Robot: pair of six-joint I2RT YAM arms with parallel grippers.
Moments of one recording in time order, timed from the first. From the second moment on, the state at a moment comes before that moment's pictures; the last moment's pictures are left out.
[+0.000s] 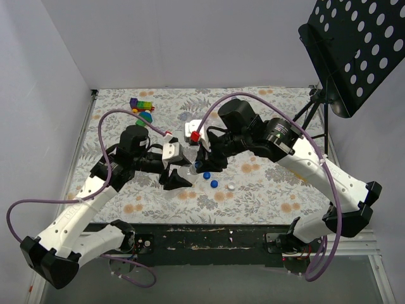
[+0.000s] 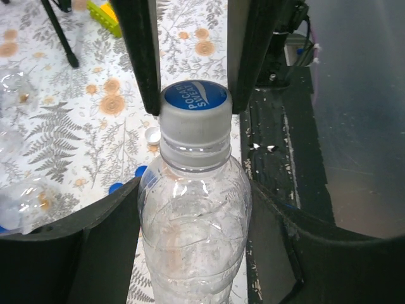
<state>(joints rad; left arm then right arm) -0.54 0.98 1.03 -0.61 0.98 0.47 1.01 1.44 1.75 -0.98 -0.55 -0.49</state>
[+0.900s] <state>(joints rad) -0.74 0.82 0.79 -0.15 0.43 0.24 1.02 1.41 1.74 -0.90 -0.15 0.19</state>
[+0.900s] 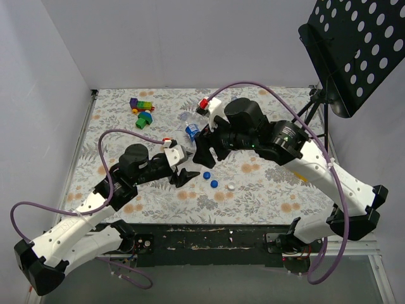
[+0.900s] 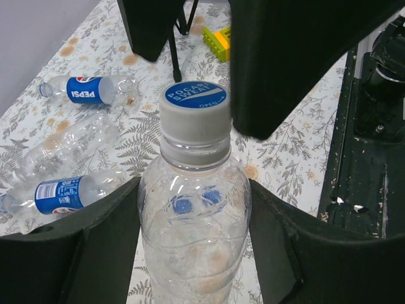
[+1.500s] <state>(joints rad) -0.74 0.89 0.81 -0.20 0.70 0.27 1.02 1.28 1.68 -1.02 -0.47 -0.51</state>
